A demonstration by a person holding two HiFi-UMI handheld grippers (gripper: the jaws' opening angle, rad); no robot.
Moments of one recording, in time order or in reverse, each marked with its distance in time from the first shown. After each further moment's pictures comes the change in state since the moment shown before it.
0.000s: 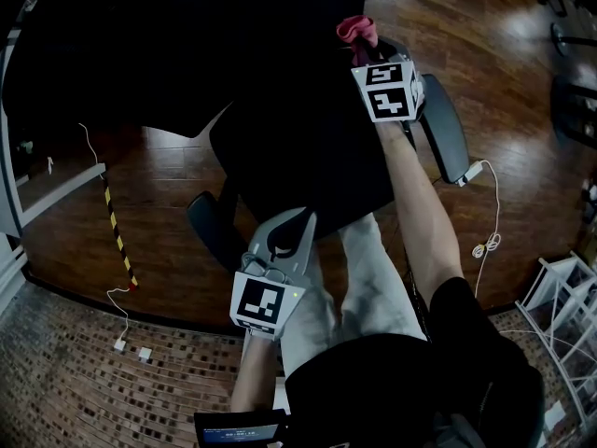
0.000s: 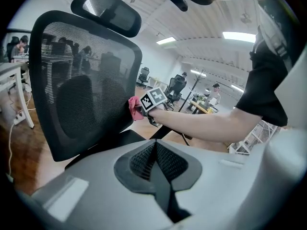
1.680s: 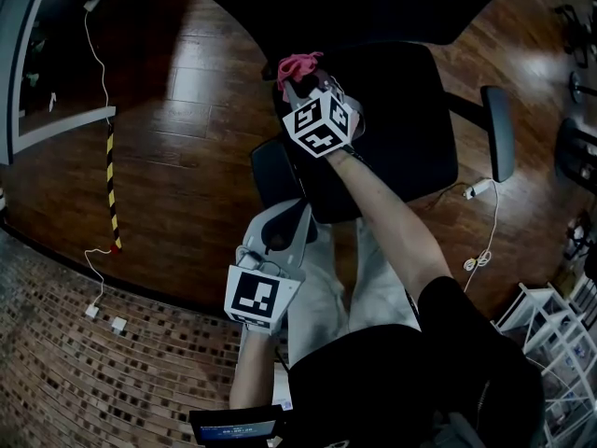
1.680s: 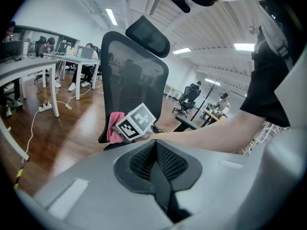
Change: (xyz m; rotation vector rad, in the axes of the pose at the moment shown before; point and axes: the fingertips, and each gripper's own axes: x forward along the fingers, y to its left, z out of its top) left arm -0.135 0.080 -0.059 -0.107 -0.089 0.152; right arm -0.004 0.372 0.016 -0.330 -0.049 0.438
